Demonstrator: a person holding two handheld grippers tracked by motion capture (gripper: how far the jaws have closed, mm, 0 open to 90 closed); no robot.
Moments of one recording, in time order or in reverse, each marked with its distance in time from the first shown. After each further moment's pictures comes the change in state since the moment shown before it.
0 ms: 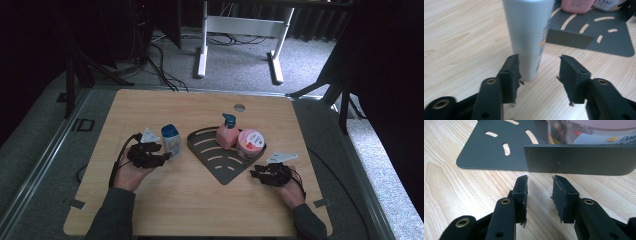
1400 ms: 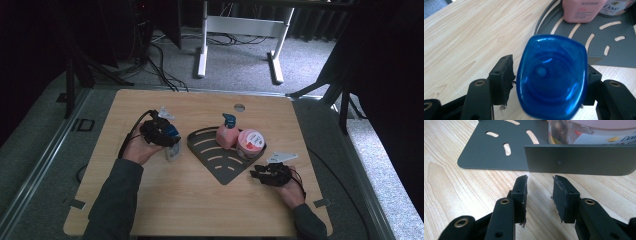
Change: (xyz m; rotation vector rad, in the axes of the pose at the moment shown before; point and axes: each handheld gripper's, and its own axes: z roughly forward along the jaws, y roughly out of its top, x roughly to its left) left arm 0.011 0.072 0.018 0.102 -0.014 0.135; right arm 0.000 0.000 0.000 0.000 0.008 0.002
